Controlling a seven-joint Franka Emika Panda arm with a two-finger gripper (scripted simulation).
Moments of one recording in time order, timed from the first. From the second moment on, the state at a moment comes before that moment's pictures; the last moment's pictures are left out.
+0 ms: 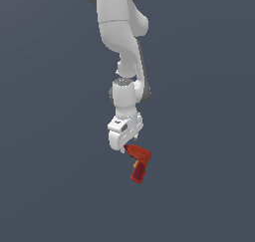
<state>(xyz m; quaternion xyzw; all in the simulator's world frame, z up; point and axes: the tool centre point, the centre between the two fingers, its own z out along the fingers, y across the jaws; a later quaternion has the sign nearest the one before) 0.043 0.009 0.063 0.86 0.45 0.22 0.06</state>
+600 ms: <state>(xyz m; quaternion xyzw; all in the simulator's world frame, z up) 0.041 0.021 0.056 0.82 0.51 0.27 0.07</state>
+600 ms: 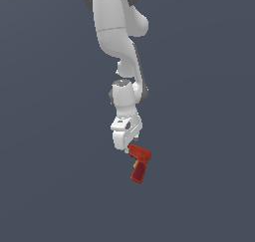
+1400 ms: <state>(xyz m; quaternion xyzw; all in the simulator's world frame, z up) 0.054 0.026 0.033 0.81 0.51 0.27 0.07</state>
